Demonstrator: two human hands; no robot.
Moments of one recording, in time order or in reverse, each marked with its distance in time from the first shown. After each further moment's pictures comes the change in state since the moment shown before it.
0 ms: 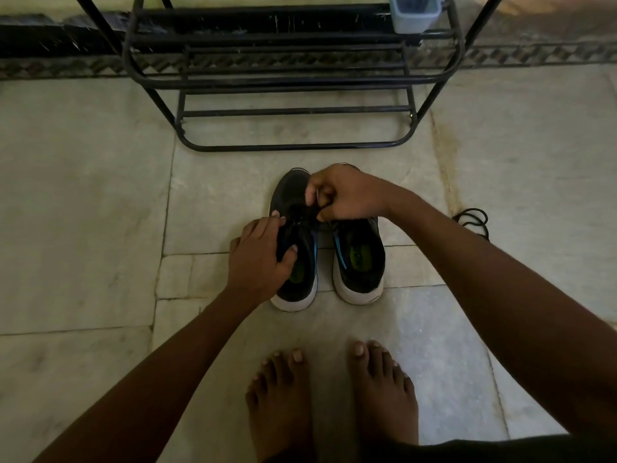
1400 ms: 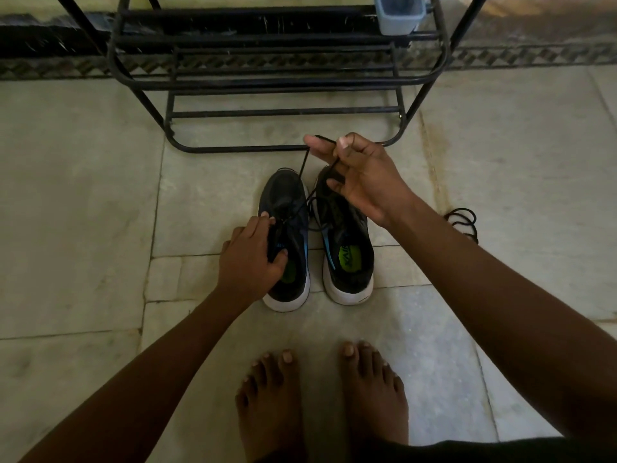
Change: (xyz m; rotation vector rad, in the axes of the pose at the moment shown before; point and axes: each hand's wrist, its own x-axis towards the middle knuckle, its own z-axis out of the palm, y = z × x) left_hand 0.001 0.008 -0.003 0.033 -0.033 -0.024; right_hand -0.029 -0.007 -0.003 1.132 0.414 -0.024
